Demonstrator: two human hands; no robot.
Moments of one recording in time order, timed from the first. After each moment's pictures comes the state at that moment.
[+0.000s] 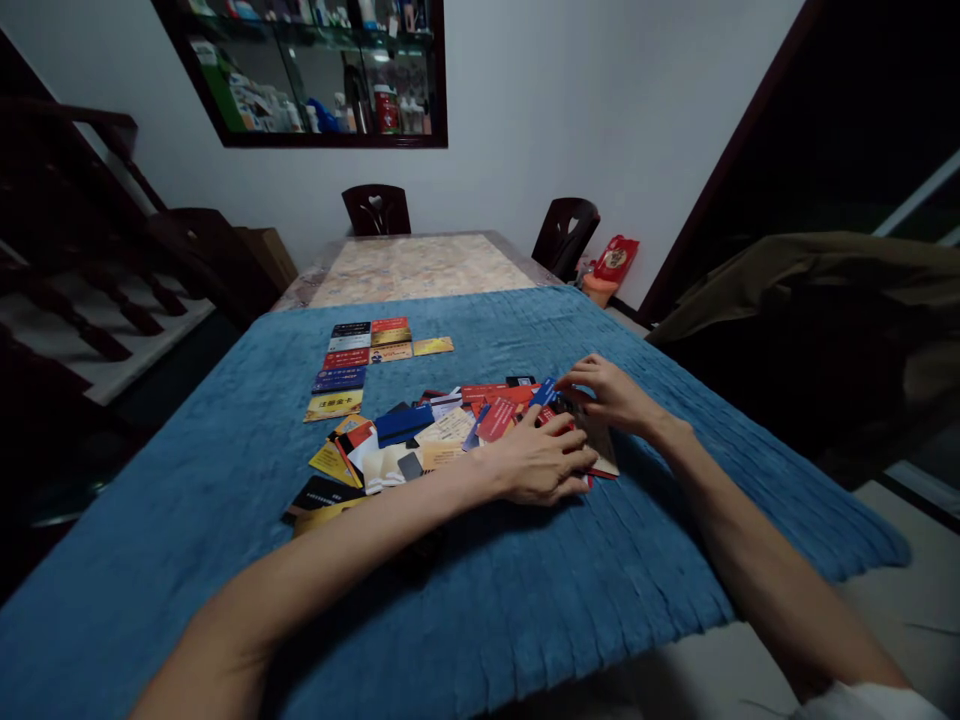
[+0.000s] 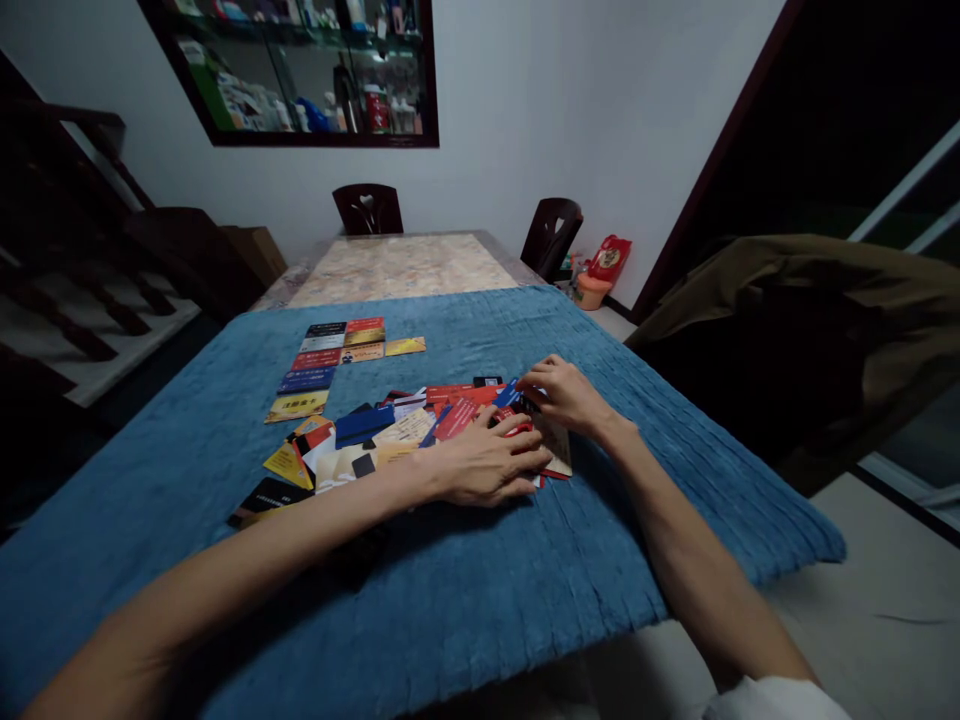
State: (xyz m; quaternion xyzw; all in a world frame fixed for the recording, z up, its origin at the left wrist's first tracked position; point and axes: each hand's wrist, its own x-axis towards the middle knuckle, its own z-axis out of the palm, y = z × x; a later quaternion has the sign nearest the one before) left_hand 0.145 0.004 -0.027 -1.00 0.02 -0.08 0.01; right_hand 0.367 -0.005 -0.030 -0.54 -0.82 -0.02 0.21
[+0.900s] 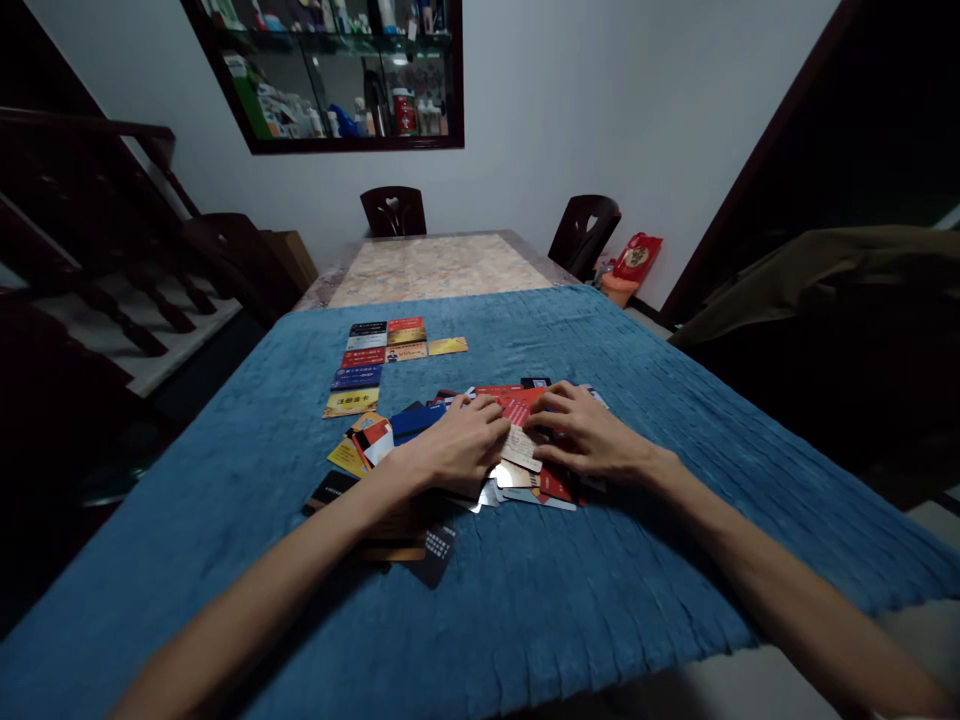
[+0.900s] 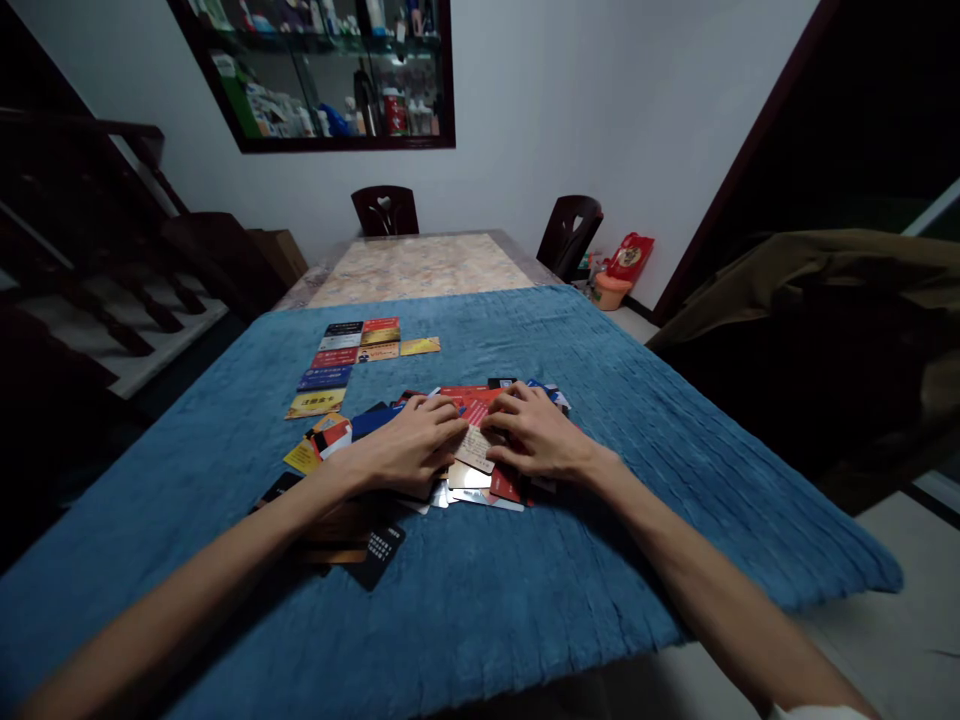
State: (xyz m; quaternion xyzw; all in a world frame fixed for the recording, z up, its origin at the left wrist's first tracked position) left_hand 0.062 0.037 -0.011 -0.99 -0.16 -0.04 0.00; right_hand 0.295 -0.030 -0.026 -0.45 -0.87 0.02 0.18
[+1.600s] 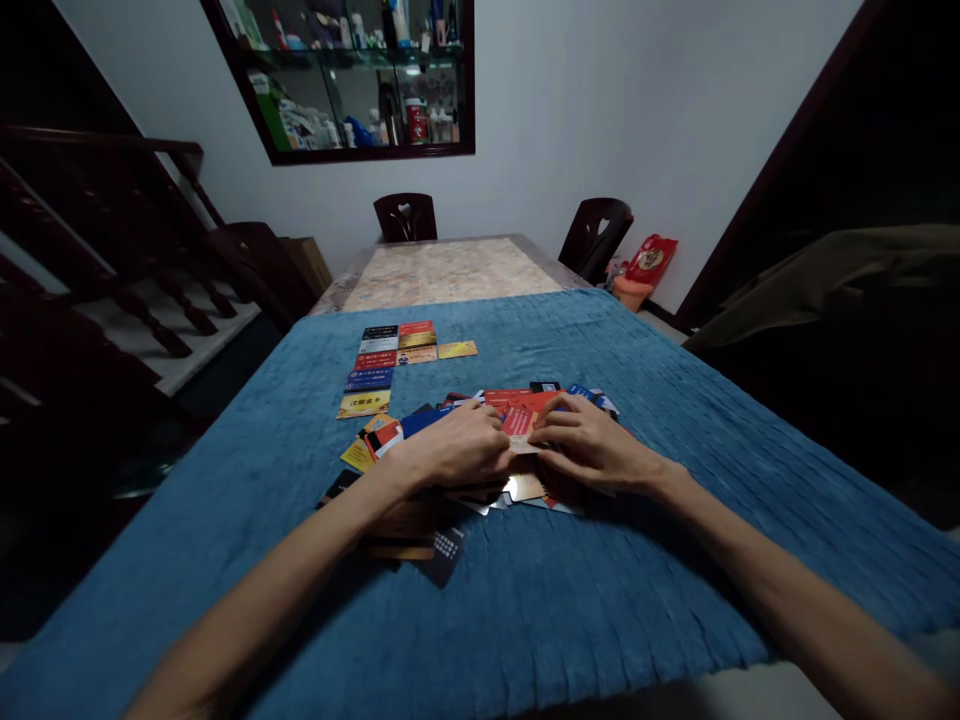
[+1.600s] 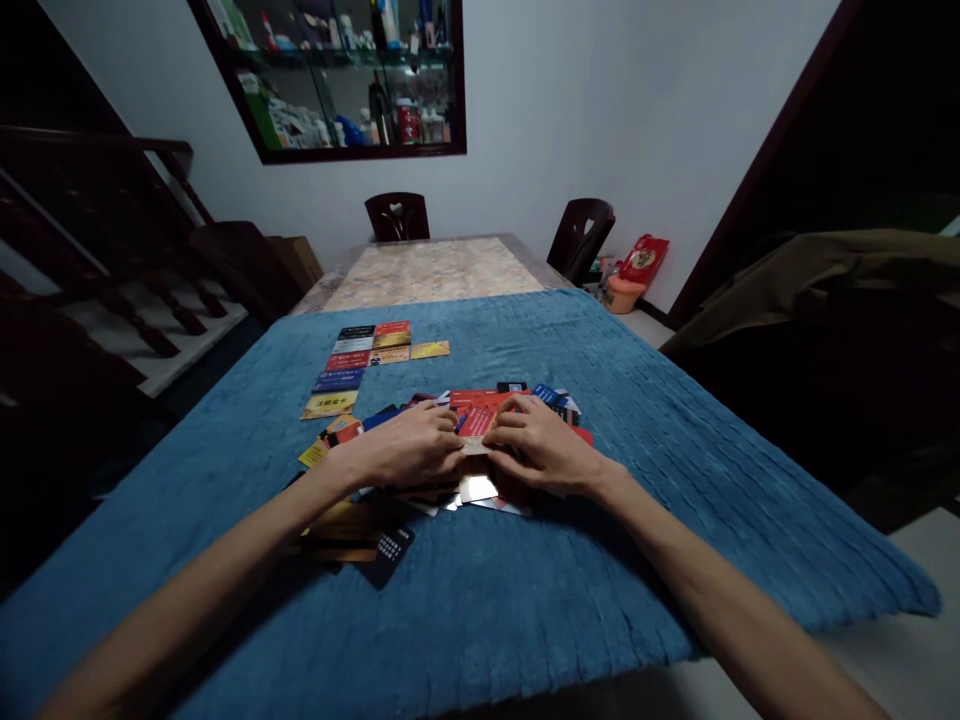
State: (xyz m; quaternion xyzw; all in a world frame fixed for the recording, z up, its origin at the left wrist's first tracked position) left_hand 0.058 0.036 0.002 -0.99 -0.12 -0.03 0.04; right_hand 0.283 -0.038 -0.021 -0.38 -0.90 0.01 0.24
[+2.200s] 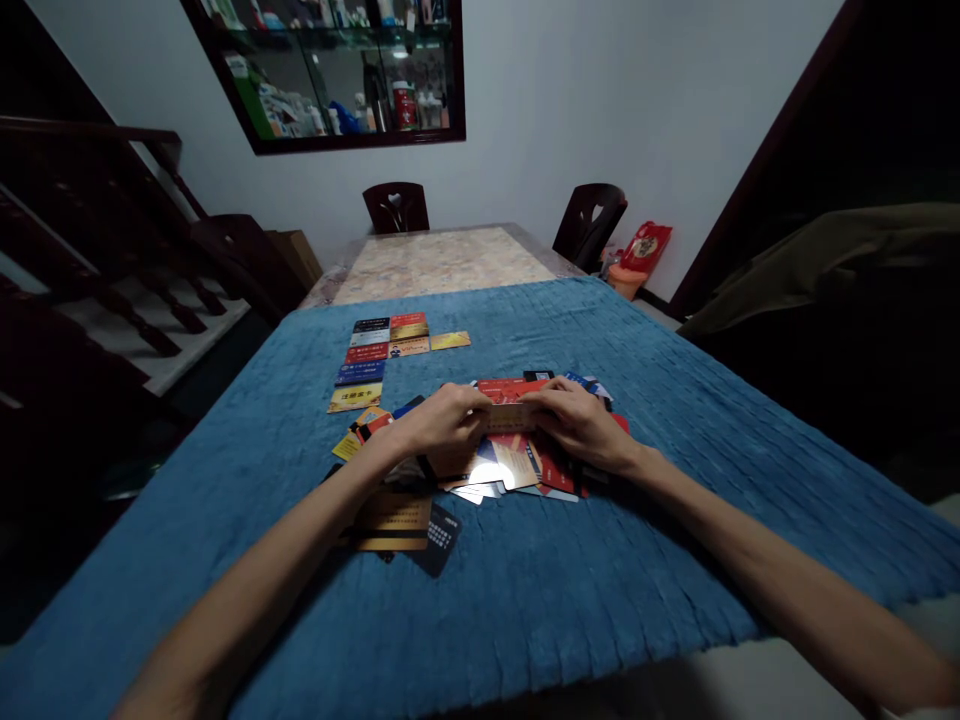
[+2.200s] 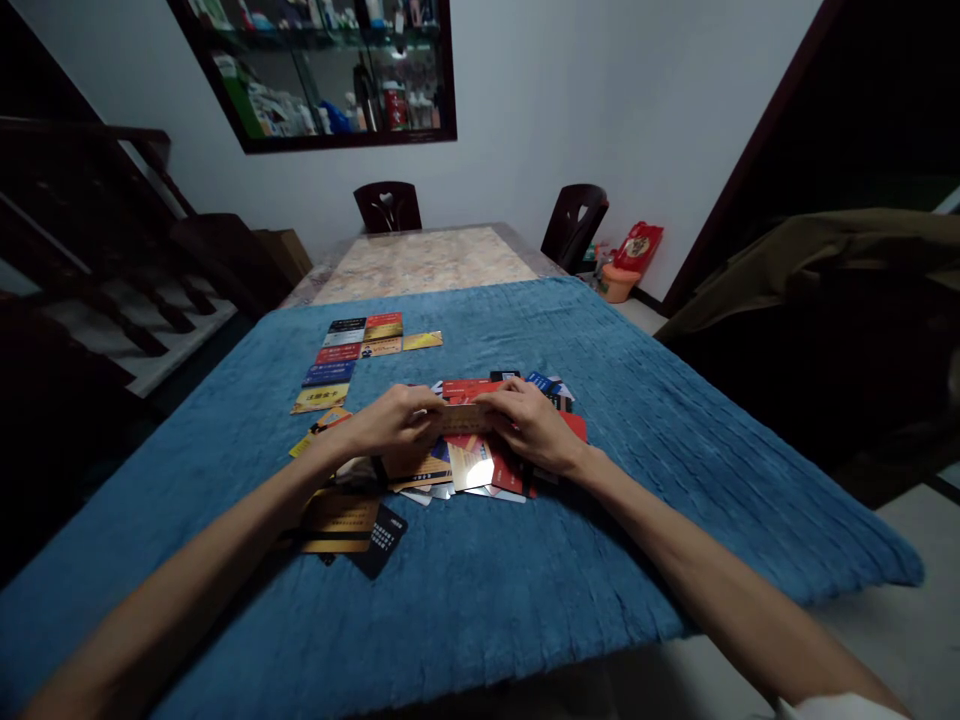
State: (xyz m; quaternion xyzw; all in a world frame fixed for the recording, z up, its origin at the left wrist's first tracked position) left_hand 0.051 0.058 0.001 -0.96 -0.20 -0.11 -0.14; right_hand 0.288 -0.018 -0.055 -0.42 -0.82 0.01 0.38
